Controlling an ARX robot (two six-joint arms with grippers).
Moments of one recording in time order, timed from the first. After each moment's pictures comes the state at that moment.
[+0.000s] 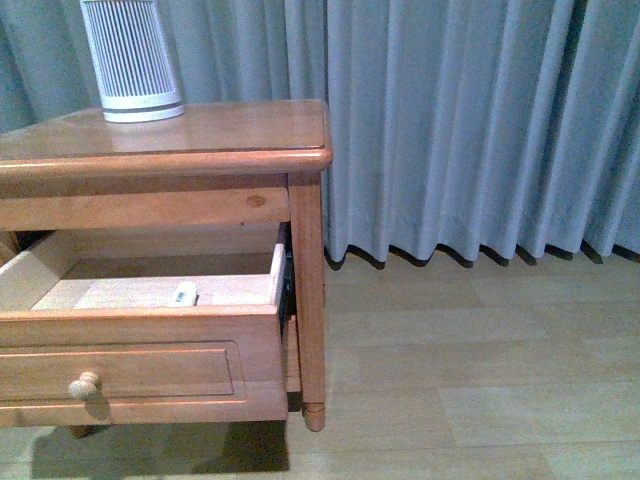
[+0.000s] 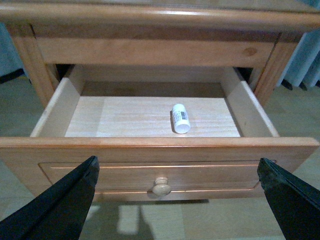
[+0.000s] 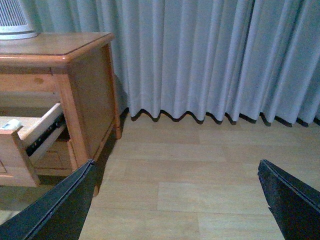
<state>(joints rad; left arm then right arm) 0.04 1.24 0.29 0.78 0.16 -0.01 0.00 0.00 0.01 0.00 0.00 0.00</state>
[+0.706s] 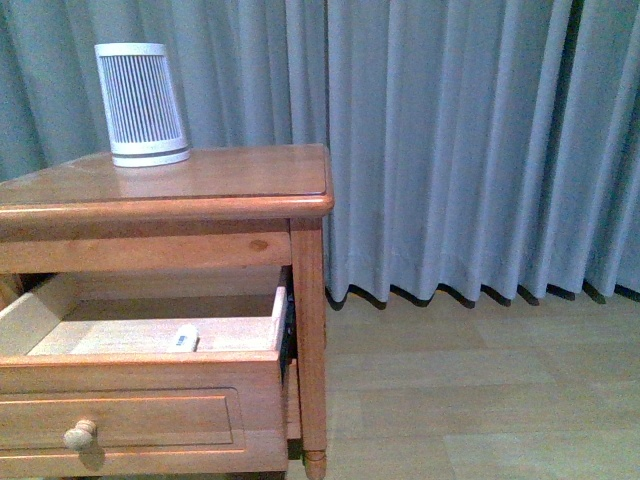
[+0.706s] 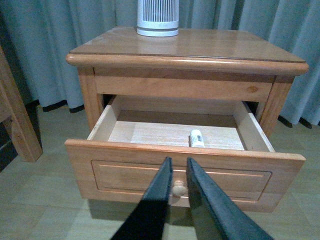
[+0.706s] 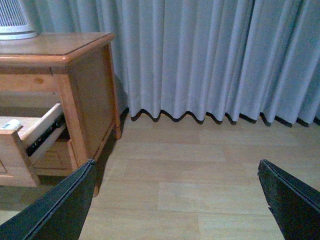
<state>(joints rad) 0.00 0.63 0.07 0.56 0.00 -0.01 0.00 0.00 0.01 0.00 0.00 0.00</state>
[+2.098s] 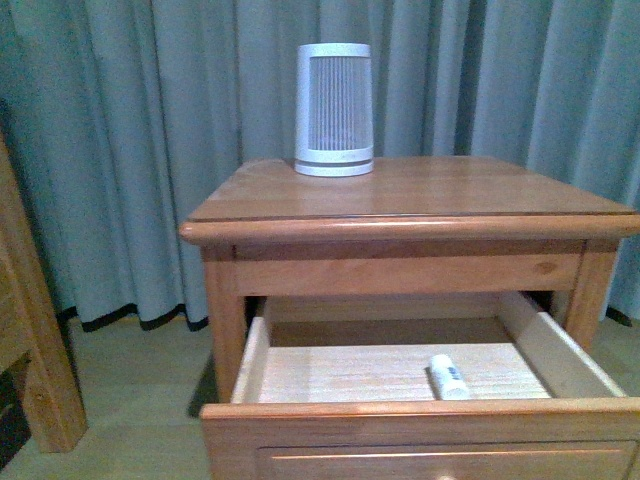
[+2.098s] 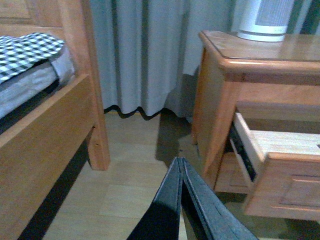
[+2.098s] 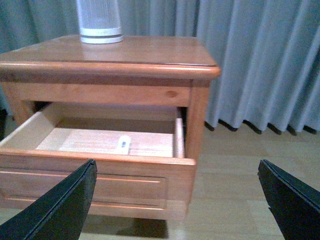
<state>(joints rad) 0.00 0.01 0.01 0.00 0.00 -0.01 0.00 0.00 0.01 0.00 0.00 0.00</state>
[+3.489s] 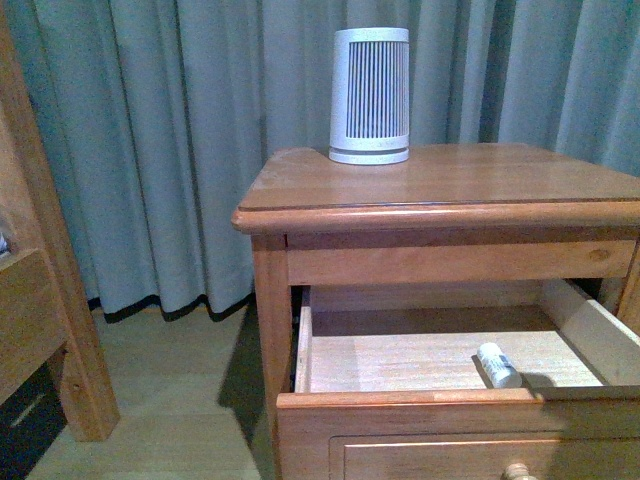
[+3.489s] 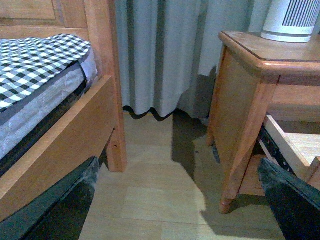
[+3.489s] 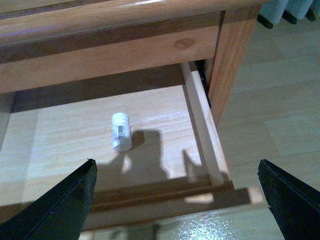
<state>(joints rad) 0.00 0.01 0.01 0.00 0.00 -0.01 -0.01 1.36 0.69 0.18 0.11 0.16</state>
